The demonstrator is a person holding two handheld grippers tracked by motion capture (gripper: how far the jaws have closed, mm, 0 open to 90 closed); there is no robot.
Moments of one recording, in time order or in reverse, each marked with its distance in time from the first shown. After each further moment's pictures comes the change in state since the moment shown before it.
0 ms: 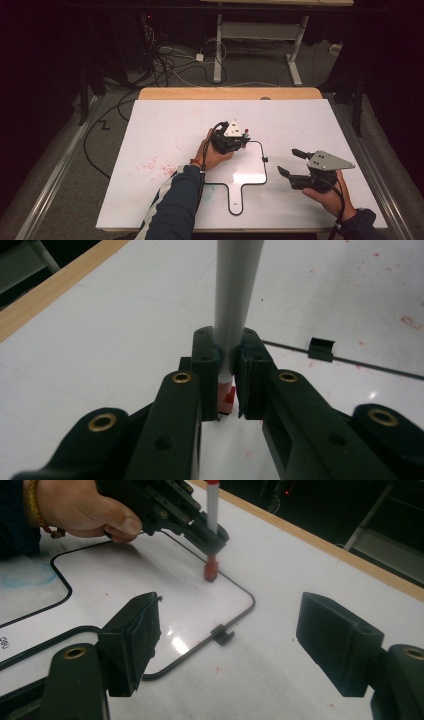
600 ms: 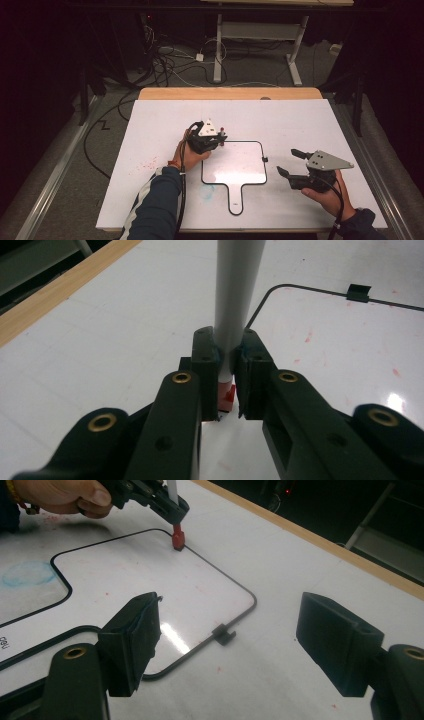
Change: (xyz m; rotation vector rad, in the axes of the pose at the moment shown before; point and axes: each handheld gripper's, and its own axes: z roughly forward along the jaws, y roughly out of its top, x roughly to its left) left arm 0.027 -0.040 -0.052 0.021 0.077 -0.055; right arm 0.001 0.000 0.002 0.005 -0.001 0.001
